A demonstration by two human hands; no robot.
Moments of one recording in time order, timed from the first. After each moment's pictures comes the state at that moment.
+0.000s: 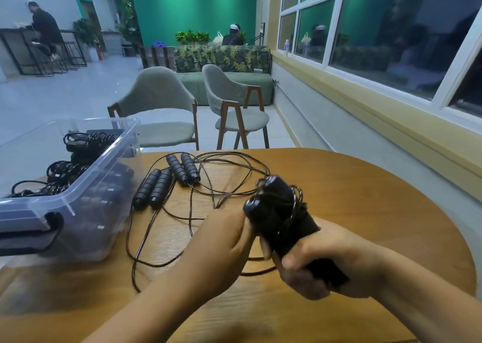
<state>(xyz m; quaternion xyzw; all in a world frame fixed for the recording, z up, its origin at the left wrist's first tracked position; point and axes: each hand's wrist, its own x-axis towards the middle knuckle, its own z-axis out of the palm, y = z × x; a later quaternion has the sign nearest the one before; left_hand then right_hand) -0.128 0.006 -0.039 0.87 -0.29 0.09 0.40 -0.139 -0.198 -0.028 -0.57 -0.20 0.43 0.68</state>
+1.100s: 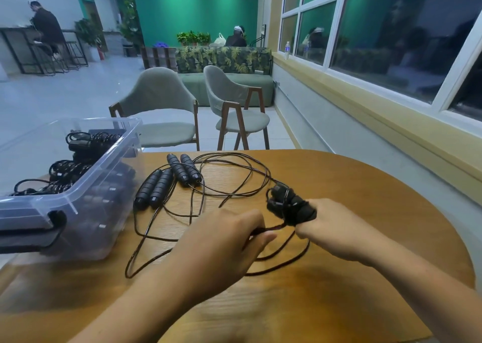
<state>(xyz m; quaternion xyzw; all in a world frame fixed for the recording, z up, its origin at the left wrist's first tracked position) -0.128 0.020 -0.033 0.92 -0.33 0.12 0.19 -0.105 -0.227 -0.039 -0.94 -0.03 0.09 0.34</state>
